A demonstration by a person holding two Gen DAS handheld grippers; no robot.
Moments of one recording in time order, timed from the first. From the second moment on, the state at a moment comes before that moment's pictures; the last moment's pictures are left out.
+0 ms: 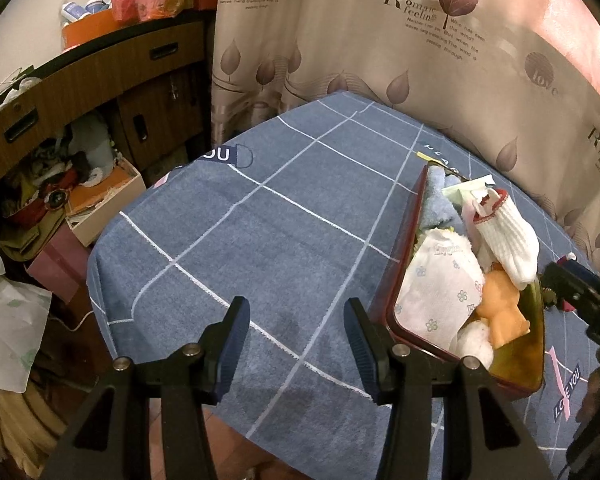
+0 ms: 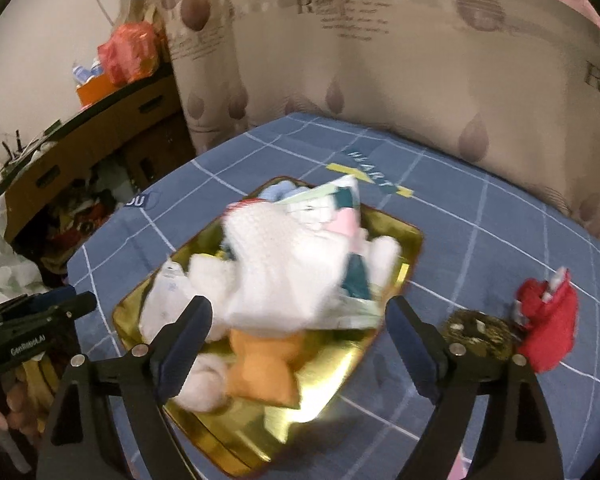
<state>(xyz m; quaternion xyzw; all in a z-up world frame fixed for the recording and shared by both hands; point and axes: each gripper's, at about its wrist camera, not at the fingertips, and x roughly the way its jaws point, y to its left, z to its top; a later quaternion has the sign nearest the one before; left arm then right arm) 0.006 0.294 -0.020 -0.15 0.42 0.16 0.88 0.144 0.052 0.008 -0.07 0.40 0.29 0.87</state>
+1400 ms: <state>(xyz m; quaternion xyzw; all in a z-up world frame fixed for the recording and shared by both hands) 0.012 0.284 -0.026 -0.11 0.43 0.17 0.88 0.272 -0.116 -0.071 0.03 0.47 0.05 0.88</state>
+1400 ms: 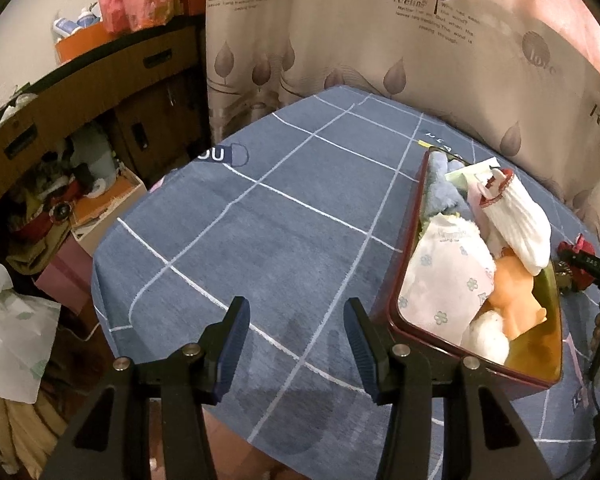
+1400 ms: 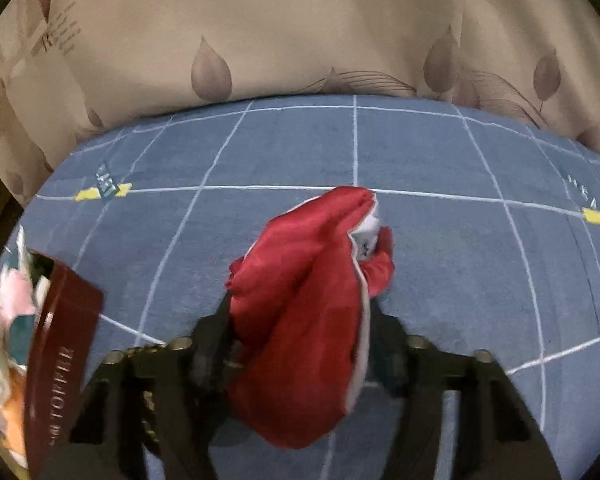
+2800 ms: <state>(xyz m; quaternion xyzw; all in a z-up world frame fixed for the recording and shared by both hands) 0.152 0.010 -0.018 -0.01 0.47 -0.14 0.87 0.196 -0.238 -0.086 -0.02 0.45 0.01 0.89</state>
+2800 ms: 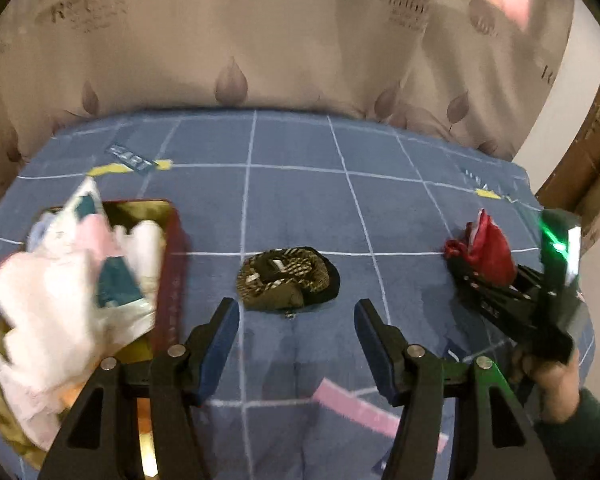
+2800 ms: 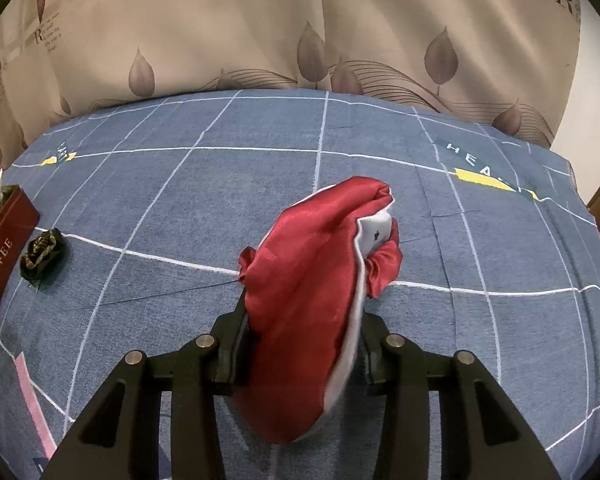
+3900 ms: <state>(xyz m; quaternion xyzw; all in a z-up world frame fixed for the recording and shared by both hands) 0.195 -0.008 -0.069 0.03 0.49 -0.11 0.87 0.197 -0.242 -0.086 0.00 0.45 0.02 0.89</state>
